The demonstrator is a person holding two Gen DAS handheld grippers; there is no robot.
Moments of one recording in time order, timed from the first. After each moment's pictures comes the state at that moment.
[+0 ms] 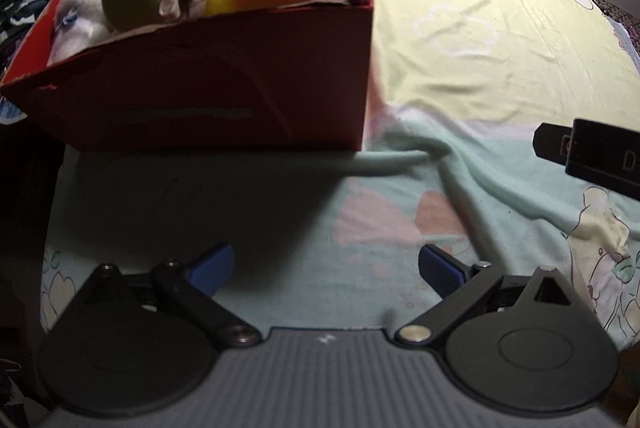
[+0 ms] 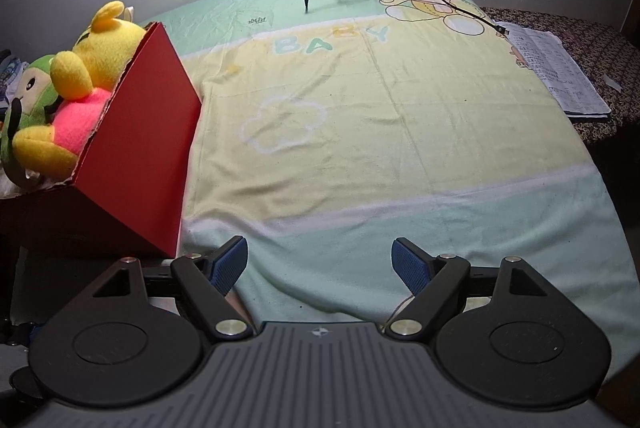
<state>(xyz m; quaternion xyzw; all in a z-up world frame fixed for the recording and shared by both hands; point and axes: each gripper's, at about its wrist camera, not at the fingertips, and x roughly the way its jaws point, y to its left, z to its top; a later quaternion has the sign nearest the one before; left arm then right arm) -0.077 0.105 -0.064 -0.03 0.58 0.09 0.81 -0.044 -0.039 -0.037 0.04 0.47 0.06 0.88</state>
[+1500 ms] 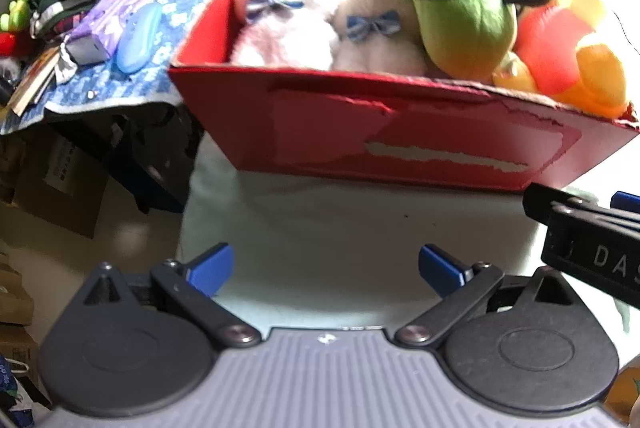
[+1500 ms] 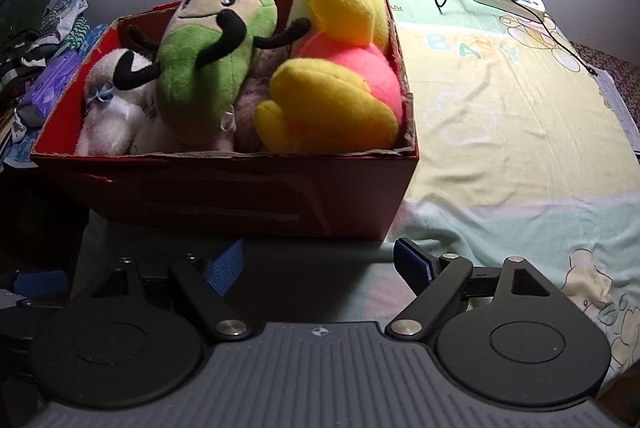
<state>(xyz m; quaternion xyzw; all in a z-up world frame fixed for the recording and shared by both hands) -0.106 0.288 -0.025 -0.04 0.55 0.12 0.82 -0.069 0.145 -0.009 -0.02 0.49 0.09 0.87</state>
